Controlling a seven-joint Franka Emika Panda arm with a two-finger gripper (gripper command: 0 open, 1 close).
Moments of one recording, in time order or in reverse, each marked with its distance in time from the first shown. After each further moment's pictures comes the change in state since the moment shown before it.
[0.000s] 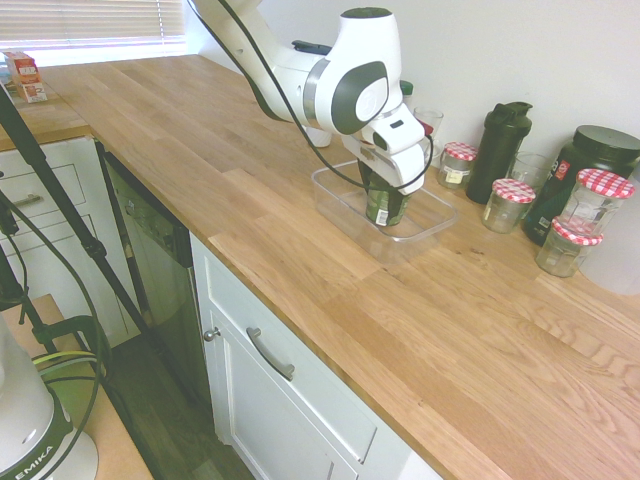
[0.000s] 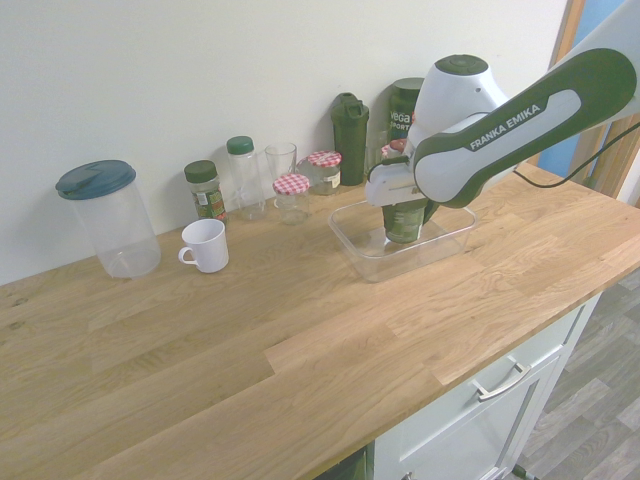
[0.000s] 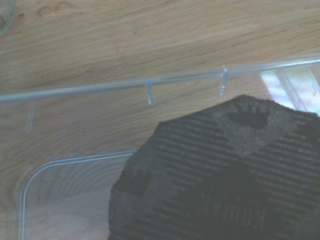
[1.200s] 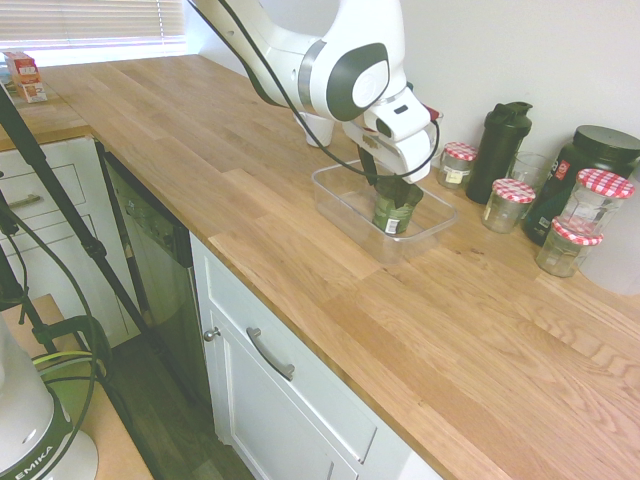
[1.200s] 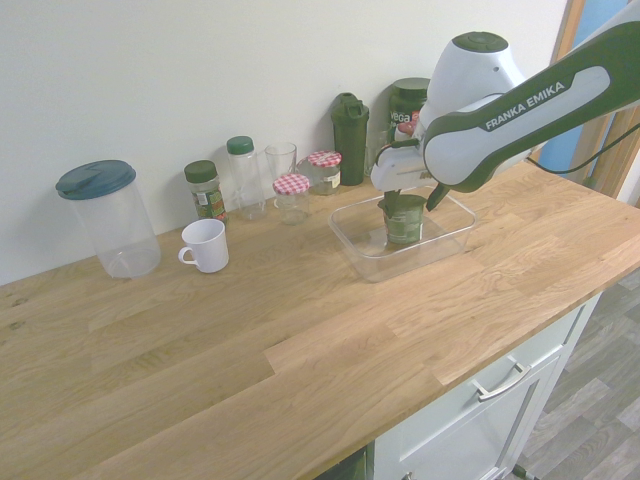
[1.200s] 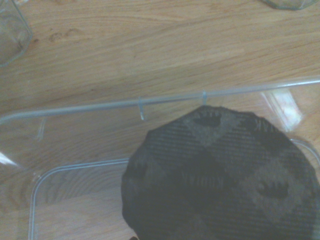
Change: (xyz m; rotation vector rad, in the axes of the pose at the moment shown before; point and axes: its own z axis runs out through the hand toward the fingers) arm 0.007 0.008 -0.029 0.029 0.011 -0.010
